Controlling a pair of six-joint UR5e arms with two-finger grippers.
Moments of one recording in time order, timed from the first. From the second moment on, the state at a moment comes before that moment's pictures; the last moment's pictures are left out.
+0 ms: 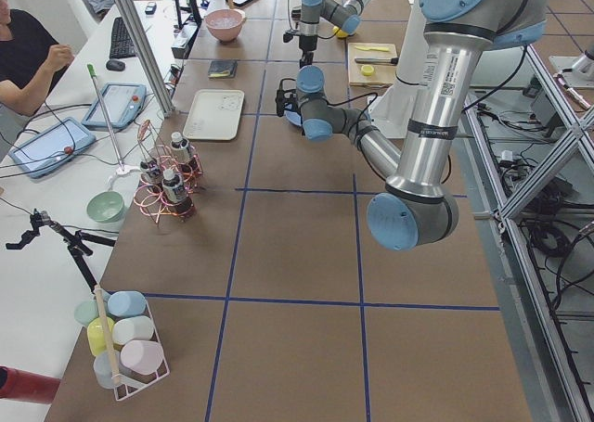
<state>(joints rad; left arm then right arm) -0.68 -1.77 -1.95 -2.19 -2.11 -1.33 0.50 -1.08 1.83 -1.32 1.91 1.59</state>
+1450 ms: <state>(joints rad) -0.78 -1.66 -1.98 -2.19 -2.12 -1.17 0.39 -0.83 1.53 -1.42 1.78 1.70</state>
